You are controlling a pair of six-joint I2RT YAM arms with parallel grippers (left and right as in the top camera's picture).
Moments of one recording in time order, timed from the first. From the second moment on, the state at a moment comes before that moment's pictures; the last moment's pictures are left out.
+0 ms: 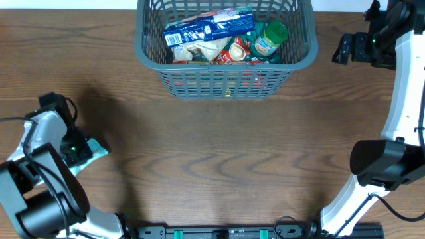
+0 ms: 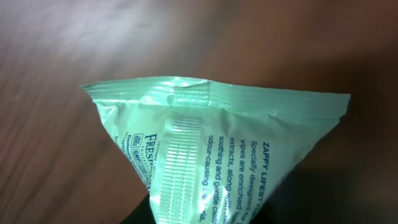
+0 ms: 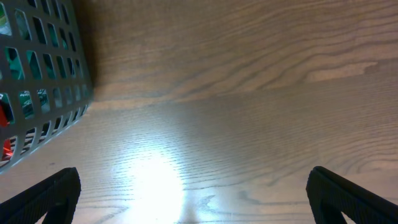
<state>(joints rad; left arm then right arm) 0.45 1.73 1.00 -0.87 -0.18 -1.65 -0.20 2.02 2.32 -1.58 0.01 -0.03</state>
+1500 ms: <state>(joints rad) -0.26 1.93 2.02 -0.73 0.35 0.92 -0.20 2.02 2.32 -1.57 0.01 -0.03</state>
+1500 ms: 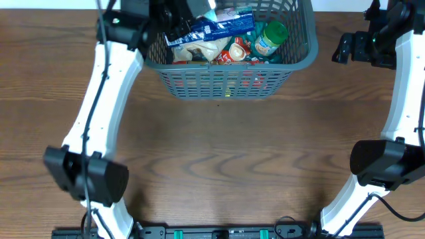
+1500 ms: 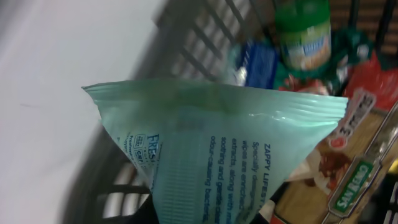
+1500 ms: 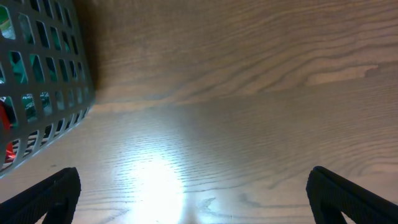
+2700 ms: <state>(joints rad) -0.26 2.11 2.02 -0.89 0.29 0.94 -0.20 2.02 2.32 -1.55 0.00 -0.04</state>
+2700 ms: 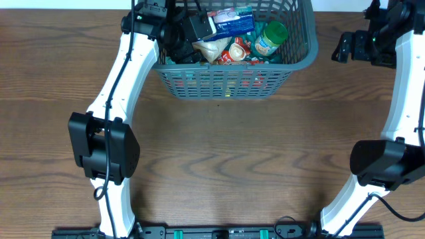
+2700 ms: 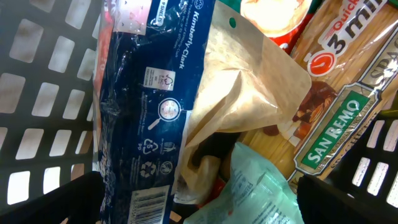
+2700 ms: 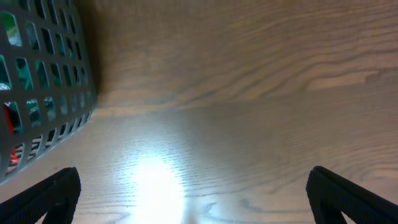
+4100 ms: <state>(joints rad) 0.02 1.29 1.73 -1.08 -0.20 0.06 -0.03 1.68 2.30 -1.63 0.21 0.15</state>
